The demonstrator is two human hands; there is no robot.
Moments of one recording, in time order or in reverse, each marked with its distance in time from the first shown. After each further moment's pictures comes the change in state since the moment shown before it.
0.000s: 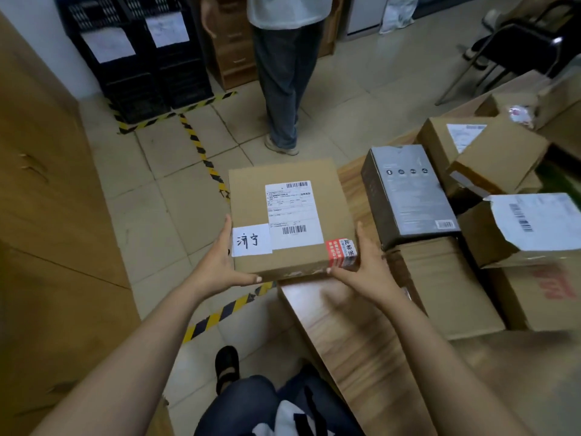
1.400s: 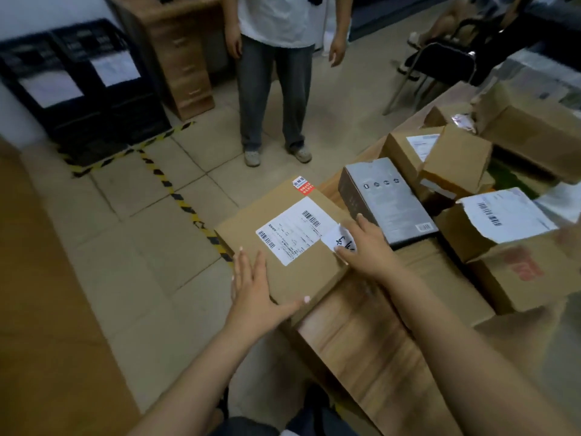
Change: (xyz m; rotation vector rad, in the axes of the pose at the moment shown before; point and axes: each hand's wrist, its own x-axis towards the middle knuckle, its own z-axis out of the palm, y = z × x) left_hand -0.003 0.031 0.039 0.403 0.097 0.204; right_hand 0.035 -0.038 -0.031 -0.382 0.134 0.019
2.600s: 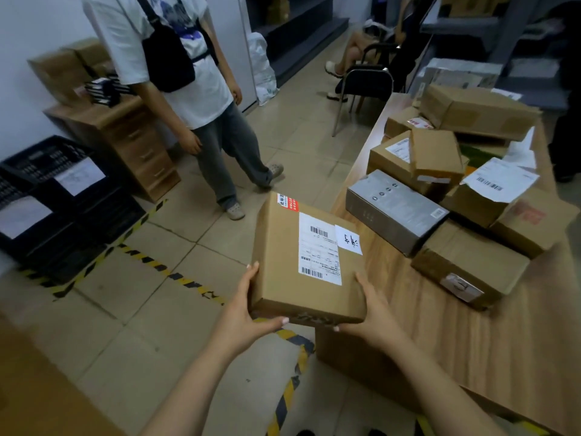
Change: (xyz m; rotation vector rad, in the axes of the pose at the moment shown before) left_hand 0.071 -0.109 -0.160 -0.232 -0.229 0.375; right_hand -0.067 -0.129 0.108 0.584 0.177 0.365
